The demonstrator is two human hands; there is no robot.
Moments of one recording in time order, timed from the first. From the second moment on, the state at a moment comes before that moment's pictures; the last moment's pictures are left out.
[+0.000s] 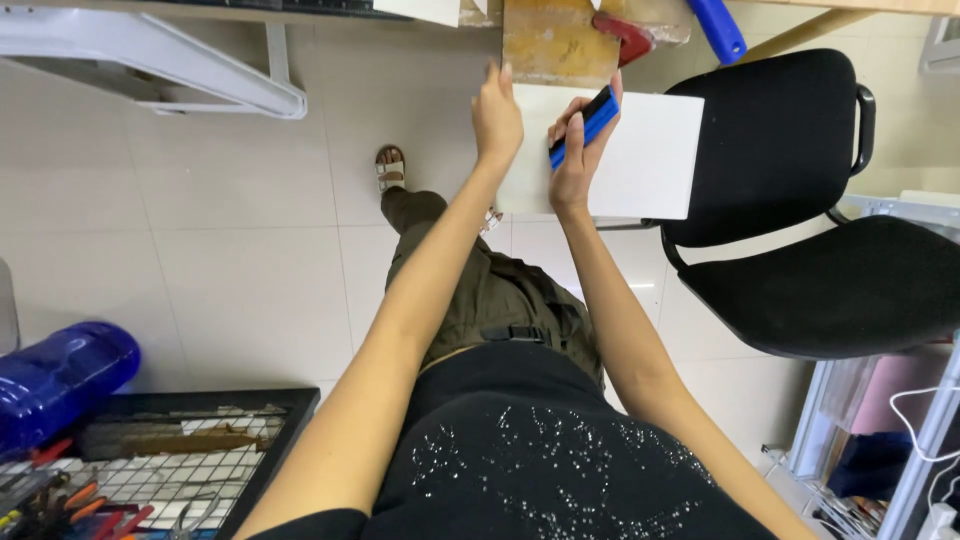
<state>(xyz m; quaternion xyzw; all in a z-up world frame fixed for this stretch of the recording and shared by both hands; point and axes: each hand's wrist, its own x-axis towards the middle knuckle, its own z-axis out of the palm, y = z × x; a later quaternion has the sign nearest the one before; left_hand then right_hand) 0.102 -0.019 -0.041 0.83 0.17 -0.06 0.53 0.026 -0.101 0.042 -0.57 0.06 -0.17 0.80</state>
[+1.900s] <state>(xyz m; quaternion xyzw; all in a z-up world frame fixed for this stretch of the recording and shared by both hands) -0.033 0.036 -0.024 0.78 -0.09 -0.07 0.61 0.012 -0.159 -0.012 -0.93 -0.33 -0.14 0.07</state>
